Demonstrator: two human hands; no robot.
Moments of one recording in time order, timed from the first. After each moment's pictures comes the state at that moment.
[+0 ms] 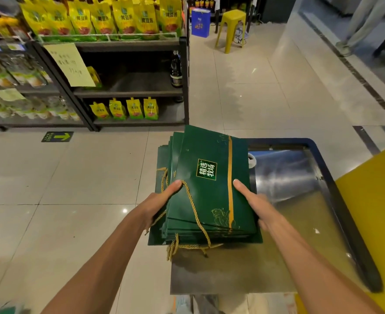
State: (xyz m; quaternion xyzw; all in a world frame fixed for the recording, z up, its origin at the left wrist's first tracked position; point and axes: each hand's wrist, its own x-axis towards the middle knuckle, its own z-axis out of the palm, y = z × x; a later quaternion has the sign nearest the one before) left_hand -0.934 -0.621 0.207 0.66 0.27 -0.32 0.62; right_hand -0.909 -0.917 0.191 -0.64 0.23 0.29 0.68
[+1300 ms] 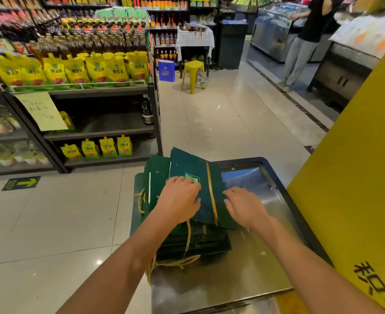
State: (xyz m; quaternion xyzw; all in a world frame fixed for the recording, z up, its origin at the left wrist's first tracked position) left_hand -0.919 -0.743 0.314 0.97 -0.24 0.01 0.01; right_hand -0.923 -0.964 0.261 -0.99 -0.11 0.05 0.05
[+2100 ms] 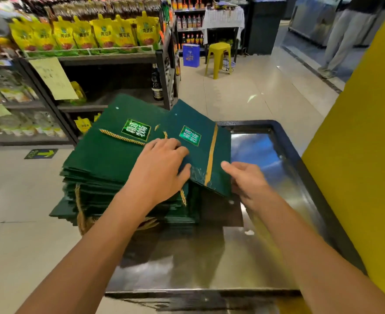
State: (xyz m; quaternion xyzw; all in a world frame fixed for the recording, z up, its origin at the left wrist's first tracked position) left_hand -0.950 -0.818 0.208 0.98 -0.15 0.14 0.02; right_hand -0.910 -1.024 0.139 -0.64 0.13 0.13 0.74
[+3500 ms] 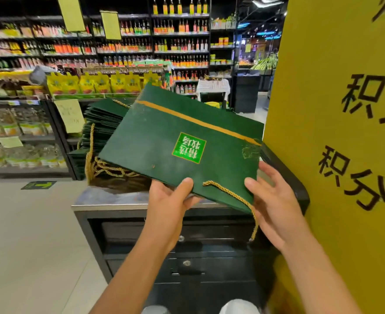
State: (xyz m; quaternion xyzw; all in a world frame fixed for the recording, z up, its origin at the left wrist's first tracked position) left_hand -1.169 -0.929 0.100 0.55 0.00 0.15 0.82; right_hand -1.151 -1.118 0.099 -0.51 -0.04 -0.03 0.86
